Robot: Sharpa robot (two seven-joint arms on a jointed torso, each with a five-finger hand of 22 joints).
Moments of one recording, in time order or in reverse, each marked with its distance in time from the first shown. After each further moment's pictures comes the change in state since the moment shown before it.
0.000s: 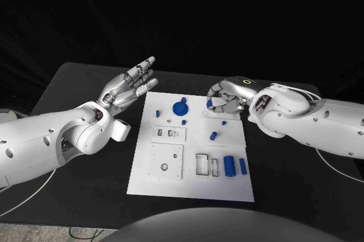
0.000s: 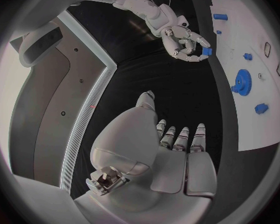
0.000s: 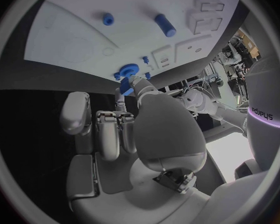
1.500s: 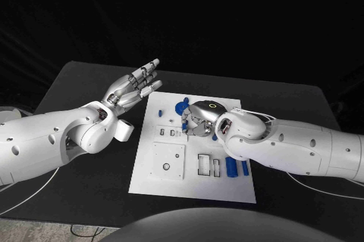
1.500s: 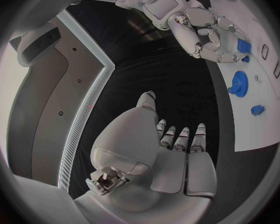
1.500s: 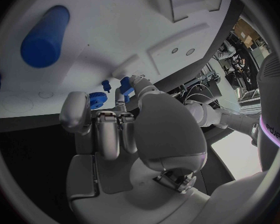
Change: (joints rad) left arm 0.000 0.000 -0.007 0.001 0.002 0.000 -0.021; left_hand 0.009 0.001 0.005 -0.005 0.004 0.000 0.000 0.000 0.000 0.000 0.000 0.000 0.001 0.001 0.006 0.000 0.000 0.000 0.001 0.006 0.000 0.000; right arm -0.116 0.201 0.000 -0.002 -0.049 0.037 -0.222; right_hand -0.005 -0.005 0.008 -0.008 -0.005 0.003 0.003 0.006 0.014 0.000 0.000 0.000 0.000 0.000 0.000 -0.012 0.000 0.000 0.000 0.000 -0.025 0.000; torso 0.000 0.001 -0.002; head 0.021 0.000
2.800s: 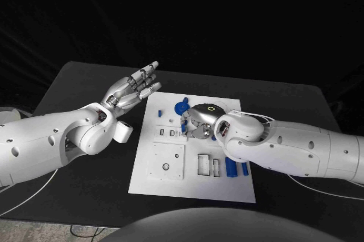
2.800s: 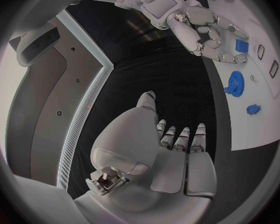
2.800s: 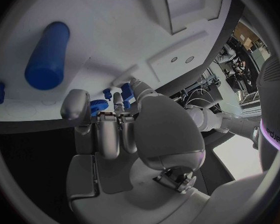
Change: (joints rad) left arm 0.000 0.002 -0.010 -0.008 0.003 0.004 -0.004; left_hand 0.000 0.000 0.003 -0.003 0.000 0.000 0.000 0.000 0.000 0.000 0.000 0.000 -0.001 0.000 0.000 0.000 0.000 0.000 0.000 0.000 0.000 0.000; right arm -0.010 0.001 0.001 0.005 -0.023 0.047 -0.025; right_hand -0.026 -0.026 -0.003 -0.016 -0.219 -0.134 0.023 -0.112 -0.054 0.000 0.007 0.000 0.000 0.004 0.004 -0.019 0.001 0.000 -0.014 0.008 -0.056 0.000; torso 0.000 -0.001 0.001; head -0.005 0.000
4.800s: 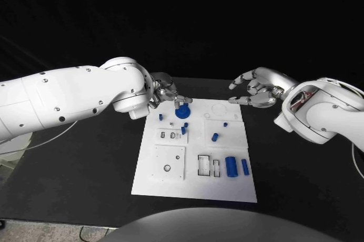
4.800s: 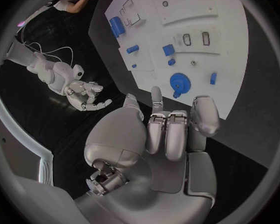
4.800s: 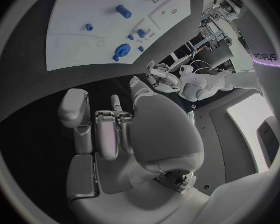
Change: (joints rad) left arm 0.229 0.238 0.016 -0.037 -0.648 0.194 -1.108; left_hand -0.369 -0.024 -0.076 0.018 -0.336 0.666 0.070 0.696 0.618 1.467 -0.002 1.565 1.308 1.463 -0.153 1.565 1.306 -0.072 1.234 -0.182 1.382 1.183; right arm 0.226 -0.406 -0.006 0.223 0.422 -0.074 0.098; right_hand 0.063 0.029 -0.049 0.122 -0.077 -0.054 0.026 -0.023 -0.112 0.000 0.025 0.000 0.000 0.000 0.015 0.000 0.000 0.000 0.021 0.014 -0.015 0.000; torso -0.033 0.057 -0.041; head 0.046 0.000
